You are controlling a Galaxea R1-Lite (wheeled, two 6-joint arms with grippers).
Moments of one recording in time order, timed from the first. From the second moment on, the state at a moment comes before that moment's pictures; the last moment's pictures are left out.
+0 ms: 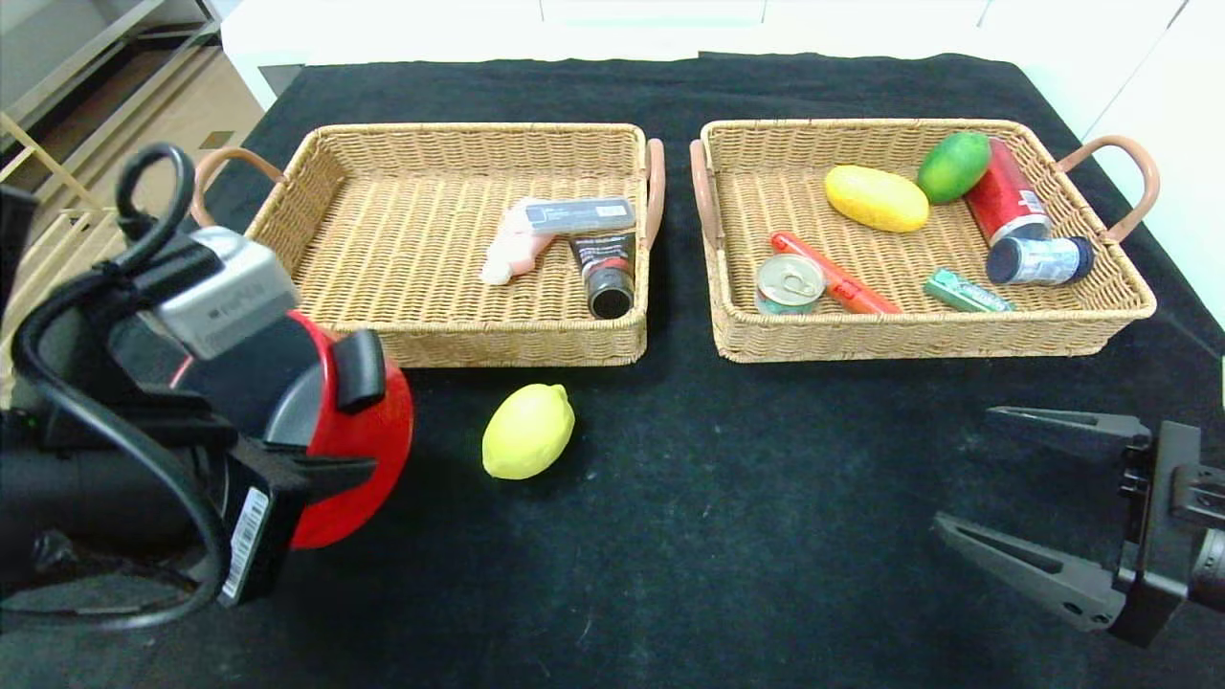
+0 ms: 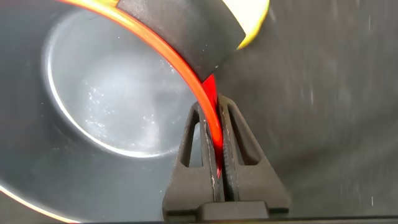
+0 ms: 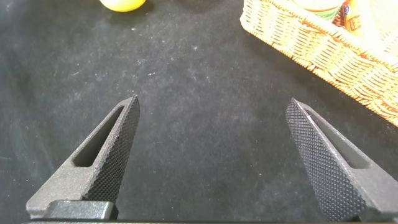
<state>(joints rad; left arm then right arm) -0.57 1.25 -1.12 0.46 0.20 0.04 0.29 1.22 -0.45 -0.63 0.50 -0.26</state>
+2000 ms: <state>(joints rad) -0.42 1.77 -1.64 0.06 0.24 0.15 0.27 1.21 -0.46 -0.63 0.50 -0.26</state>
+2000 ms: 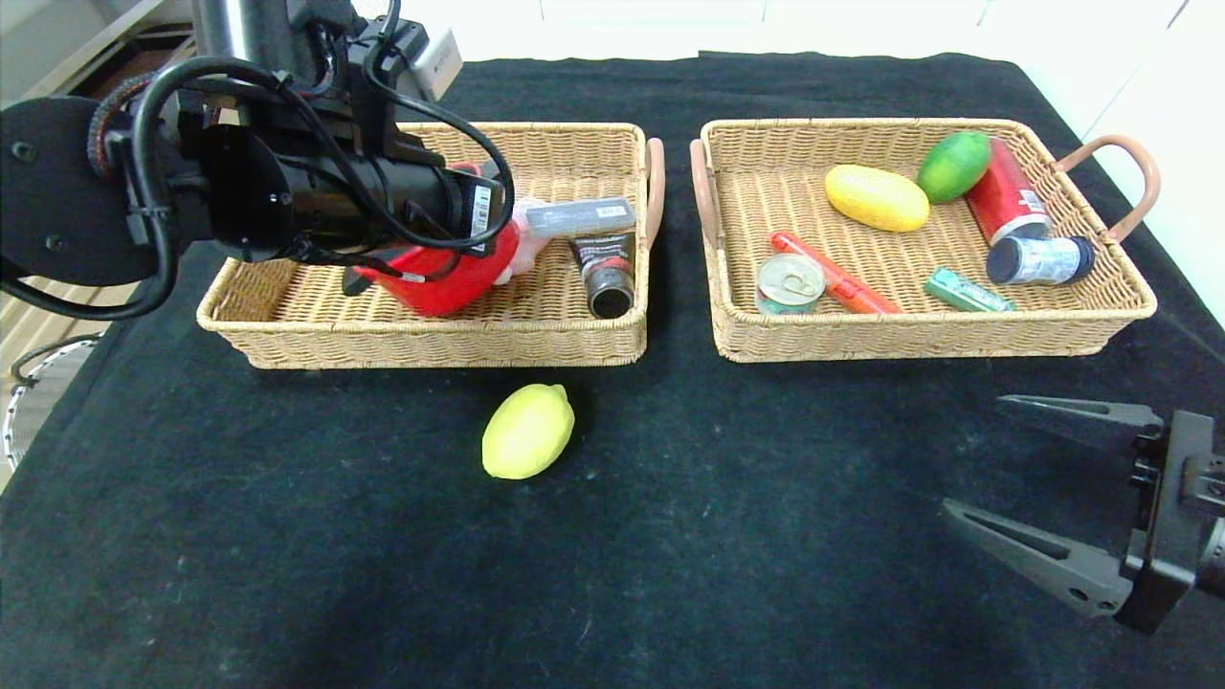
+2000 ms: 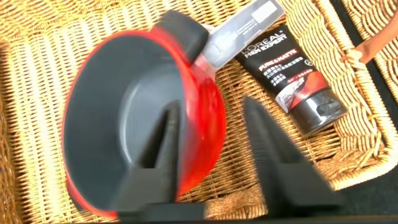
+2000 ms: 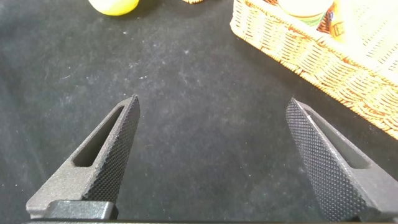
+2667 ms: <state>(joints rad) -0.47 1.68 -1.54 0.15 0.25 0.15 0.27 1.19 -0.45 -0.63 0.50 -0.26</state>
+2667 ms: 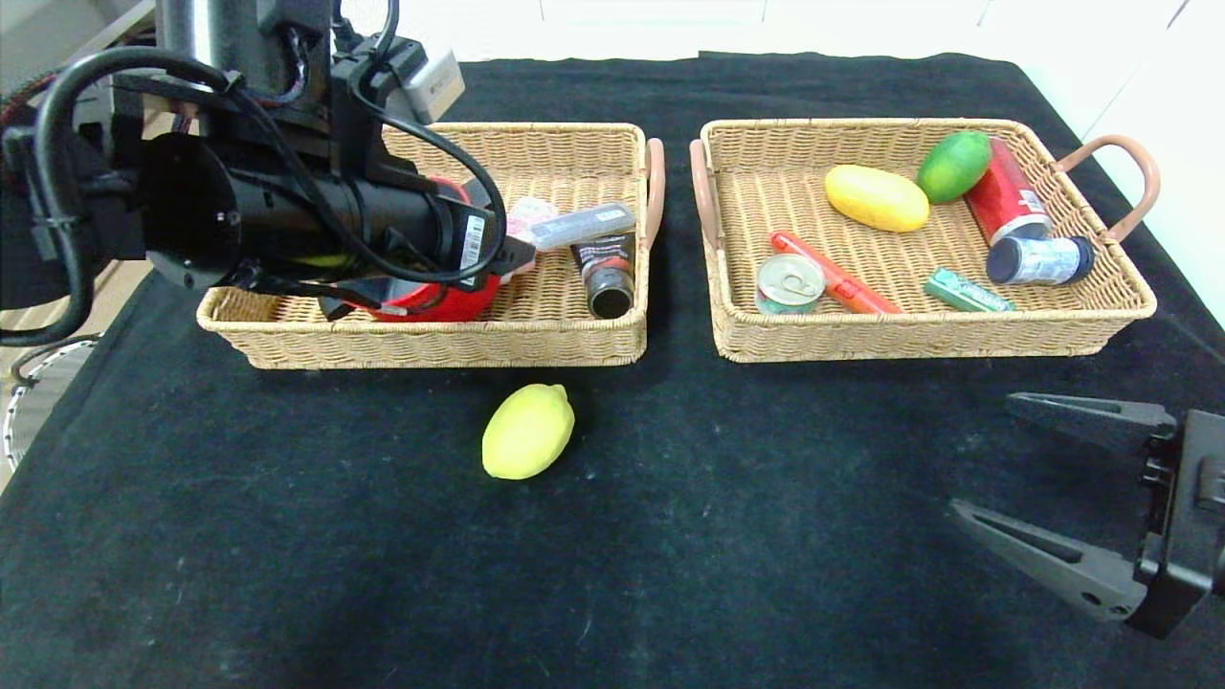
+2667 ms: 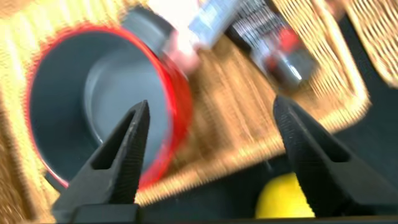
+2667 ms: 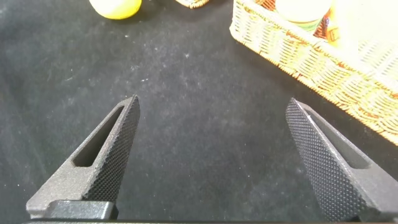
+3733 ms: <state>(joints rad) -0.73 1.62 -1.44 0.55 0.39 -0.18 0.27 1.19 -0.45 -0.63 0.50 -0.26</state>
